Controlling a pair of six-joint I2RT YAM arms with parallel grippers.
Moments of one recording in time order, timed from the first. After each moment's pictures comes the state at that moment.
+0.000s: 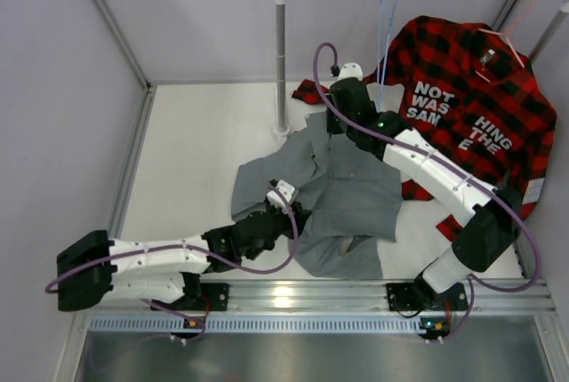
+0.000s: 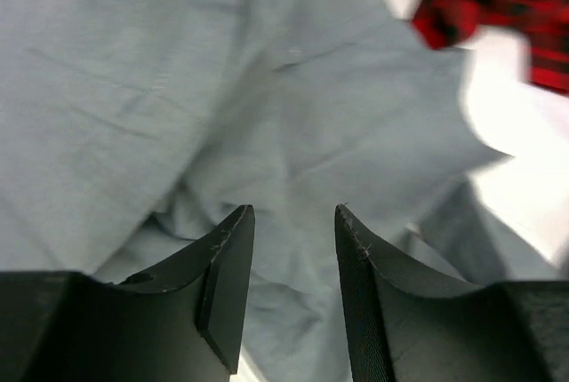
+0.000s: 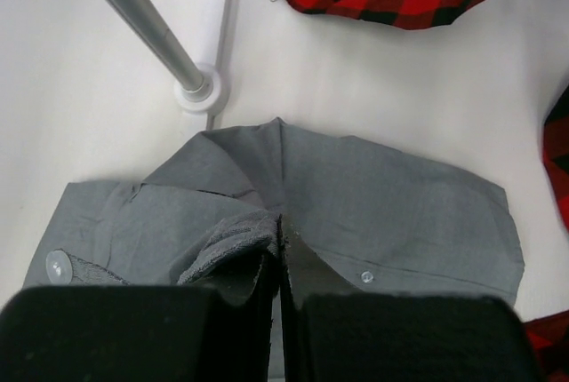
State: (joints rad) left arm -1.21 1.05 0.46 0.38 -0.43 -0.30; right arm 0.67 1.56 1.50 -0.50 0.39 0.32
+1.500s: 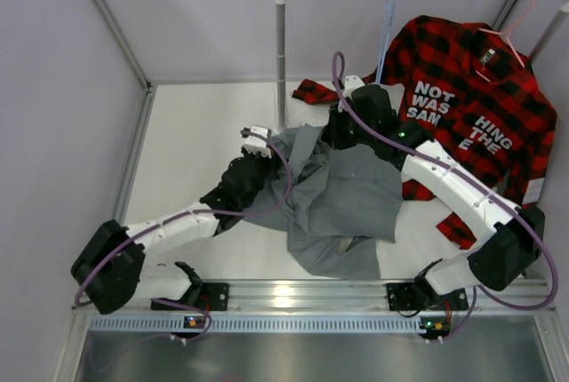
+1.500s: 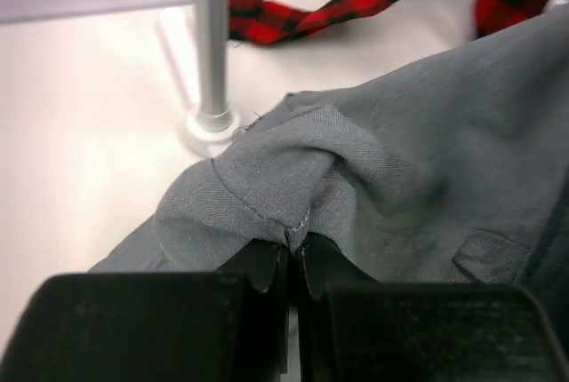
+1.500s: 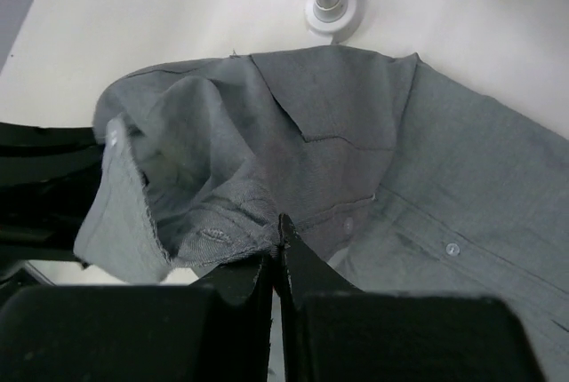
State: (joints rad) left arm -0.74 1.33 0.61 0.57 -0.41 -0.20; right arm 0.63 1.45 1.39 -0.50 -0.06 0.29
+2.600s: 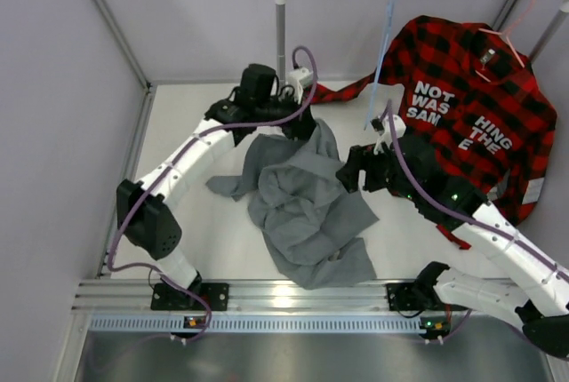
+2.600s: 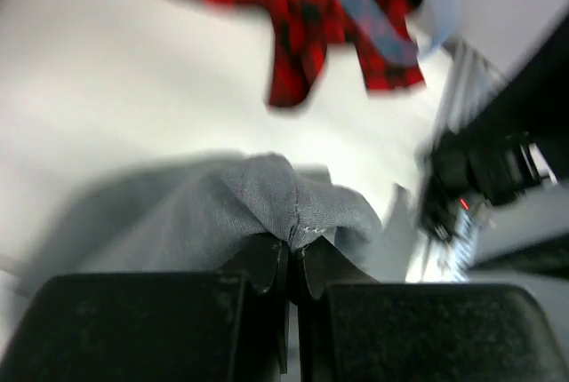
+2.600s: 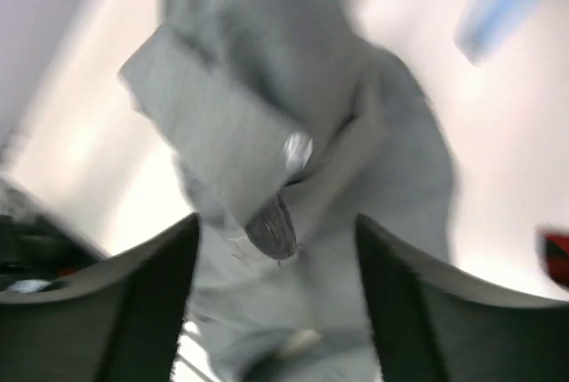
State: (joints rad) left arm -0.56 1.66 1.73 -0.46 0.68 -0.11; right arm 0.79 0.94 1.11 -0.56 0.10 0.41
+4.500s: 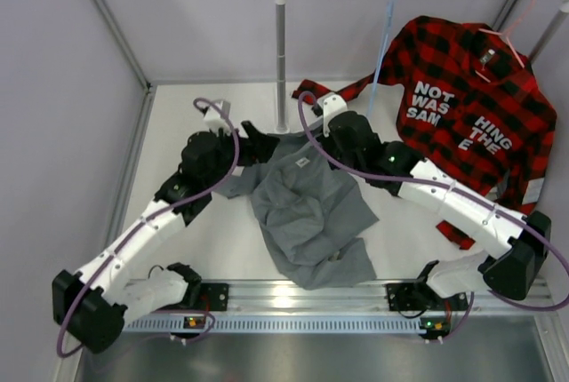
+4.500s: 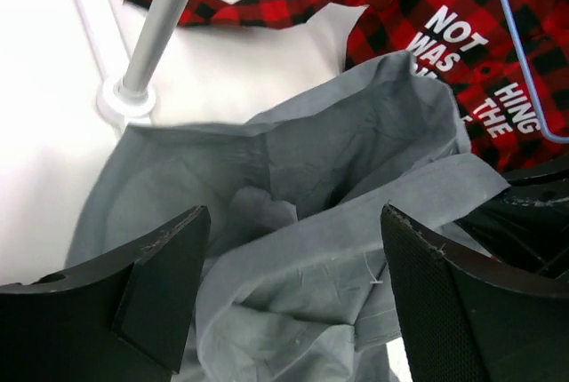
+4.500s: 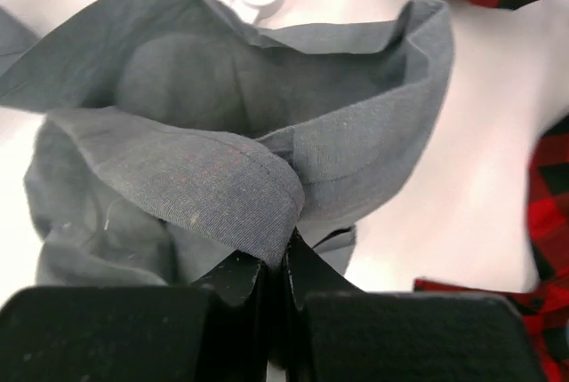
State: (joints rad) left arm -0.53 1.06 0.90 -0.02 0.03 -0.57; right arm 0.86 1.35 1.31 -0.55 0.38 0.09
